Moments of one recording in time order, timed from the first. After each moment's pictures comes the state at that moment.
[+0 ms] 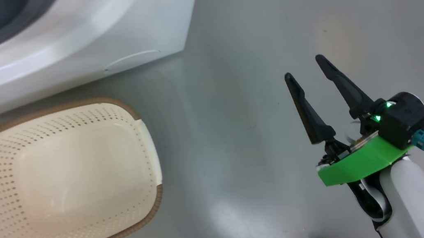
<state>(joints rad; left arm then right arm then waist) -1.21 0.23 -0.05 0.90 -0.24 0.04 -0.26 -0.36 -0.07 0.18 0.07 0.21 0.13 -0.26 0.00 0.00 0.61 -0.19</state>
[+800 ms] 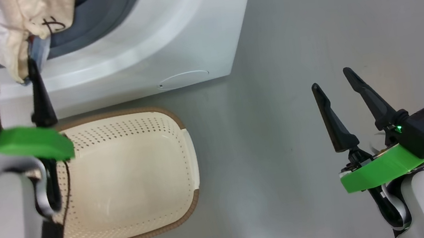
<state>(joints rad) -0.69 0.15 -0.09 0.51 -0.28 0.04 -0.26 -0.28 -0.10 0.10 0.07 0.19 0.13 -0.26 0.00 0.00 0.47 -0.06</state>
